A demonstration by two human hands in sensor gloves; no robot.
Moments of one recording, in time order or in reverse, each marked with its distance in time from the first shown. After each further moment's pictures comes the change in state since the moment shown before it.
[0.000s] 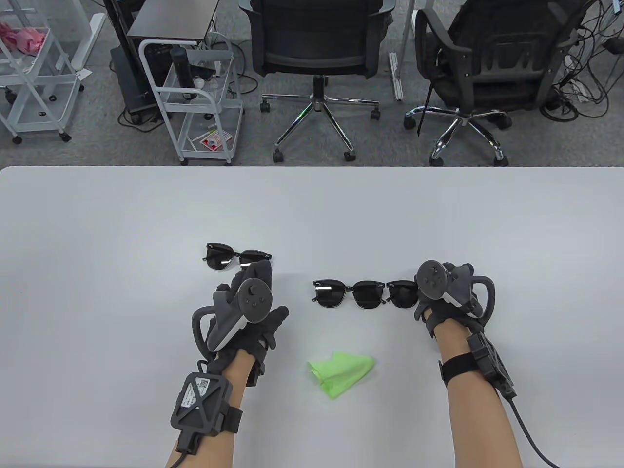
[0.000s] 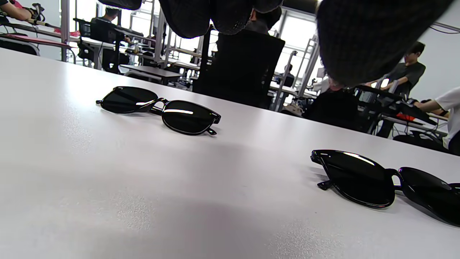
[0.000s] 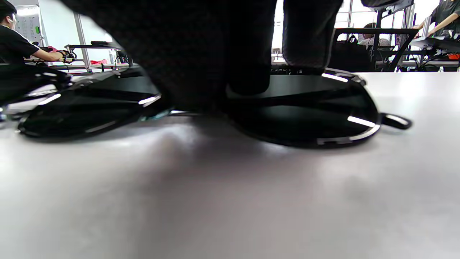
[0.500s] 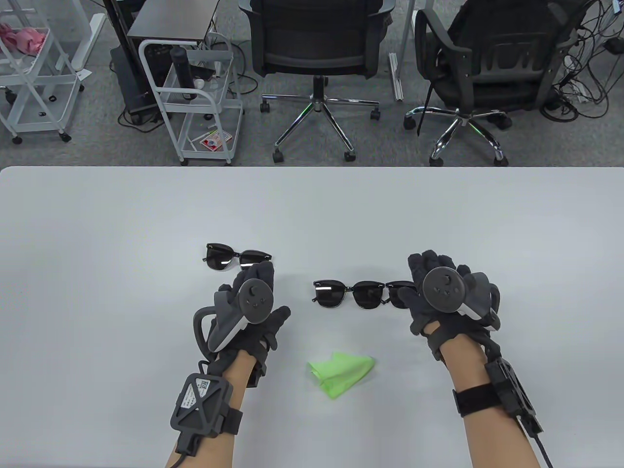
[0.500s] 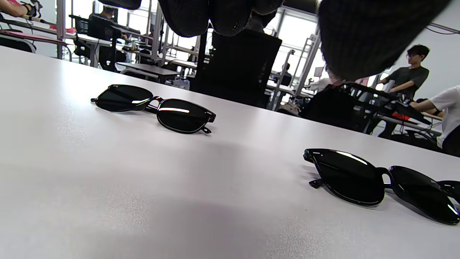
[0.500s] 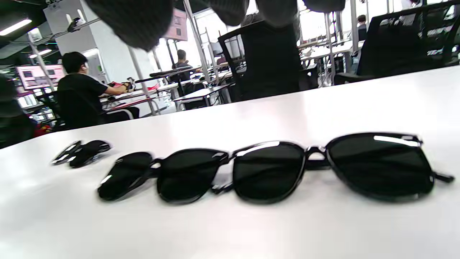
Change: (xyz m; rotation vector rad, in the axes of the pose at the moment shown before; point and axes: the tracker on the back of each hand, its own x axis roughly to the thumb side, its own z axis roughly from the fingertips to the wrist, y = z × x) left_hand 0.003 -0.001 -0.001 -0.012 -0.010 0.005; right_hand 0.027 -0.068 0.060 0.031 -0.153 -0.212
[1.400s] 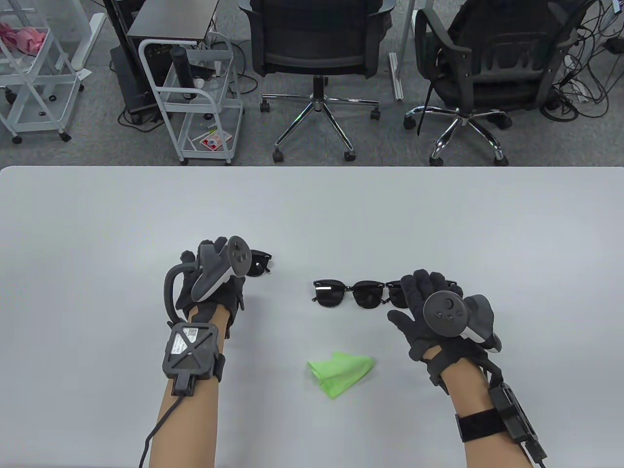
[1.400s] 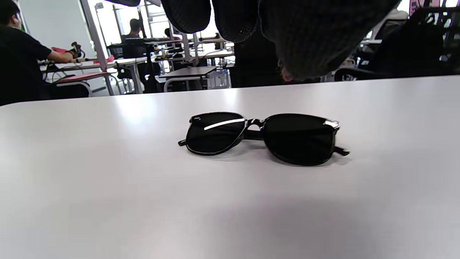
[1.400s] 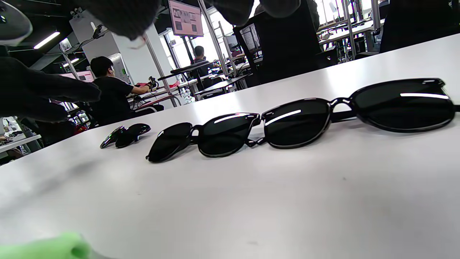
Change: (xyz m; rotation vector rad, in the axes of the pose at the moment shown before) left_hand -0.042 0.027 -0.077 -0.077 0.149 -0.345; right_hand 0.000 0.021 0.017 0.033 -0.051 -0.074
